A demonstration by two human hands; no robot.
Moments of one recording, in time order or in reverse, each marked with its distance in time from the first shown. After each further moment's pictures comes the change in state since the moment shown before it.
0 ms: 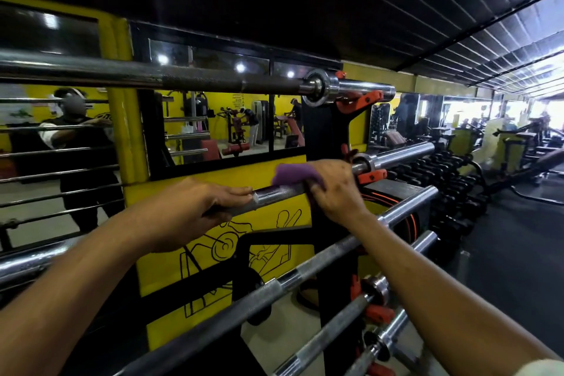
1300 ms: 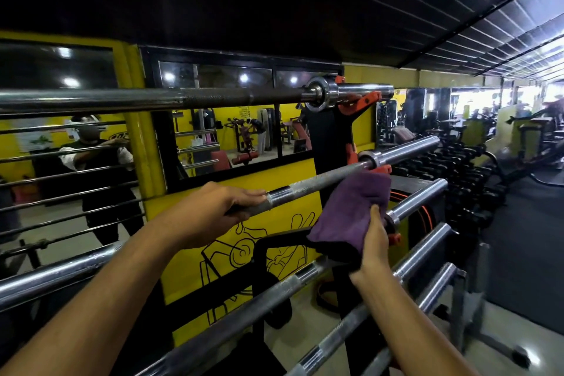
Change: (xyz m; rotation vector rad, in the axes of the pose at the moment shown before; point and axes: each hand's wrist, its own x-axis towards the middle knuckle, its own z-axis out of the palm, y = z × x) left_hand -0.001 0.004 -0.001 -0.022 0.020 0.005; right_hand -0.082 -0.095 -0.034 1.364 0.489 1.366
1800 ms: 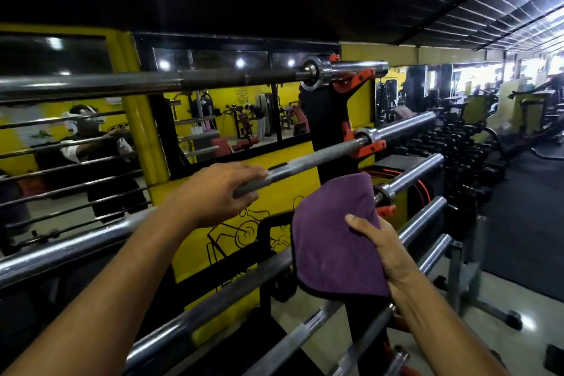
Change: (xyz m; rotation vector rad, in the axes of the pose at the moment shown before) left_hand -0.010 0.014 0.004 0.192 0.088 0.016; right_hand -0.064 -0.017 -0.051 -0.191 -0.439 0.054
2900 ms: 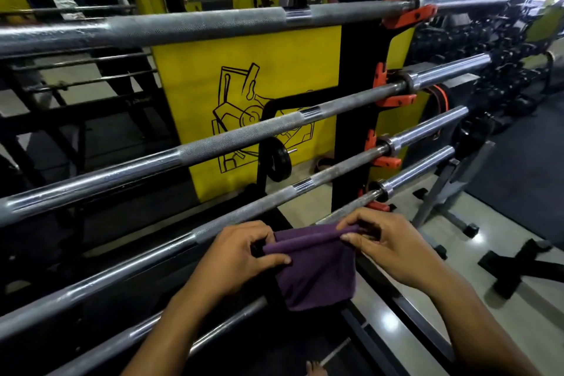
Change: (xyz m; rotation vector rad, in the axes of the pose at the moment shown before) left_hand -0.213 0.153 0.182 -0.746 -0.060 -0.369; right_hand -0.130 0.056 -0.071 -1.114 -0.486 -0.067
